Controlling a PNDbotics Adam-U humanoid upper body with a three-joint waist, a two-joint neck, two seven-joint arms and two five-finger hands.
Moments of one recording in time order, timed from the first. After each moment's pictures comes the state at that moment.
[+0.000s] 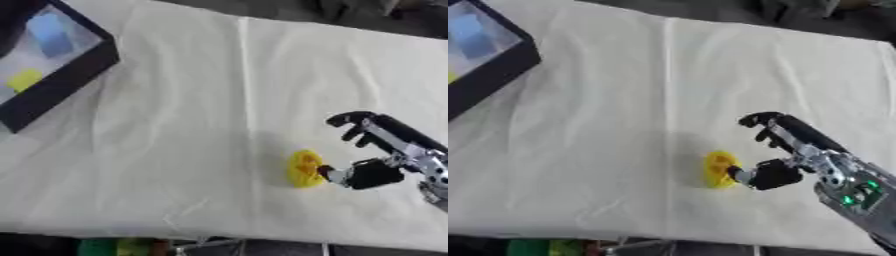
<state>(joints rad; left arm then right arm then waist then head) -0.57 0.91 -0.27 -1.98 0.34 0.27 0.17 -0.47 -0.82 0.69 -1.99 0.08 0.67 0.04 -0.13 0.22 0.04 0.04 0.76</state>
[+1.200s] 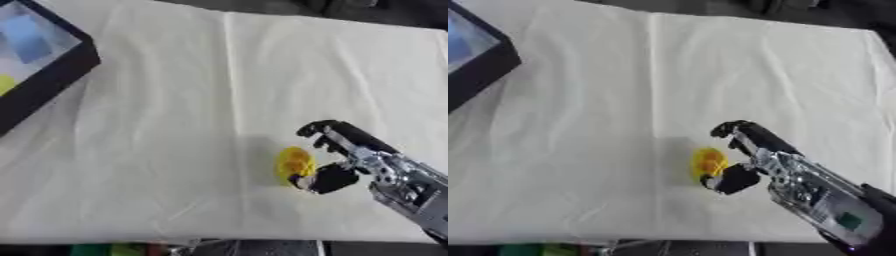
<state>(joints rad) -0.58 0.91 -0.26 -1.98 0.34 0.27 0.18 -0.43 -0.74 0.68 -1.99 0.19 0.83 0.06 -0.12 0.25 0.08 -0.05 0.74</state>
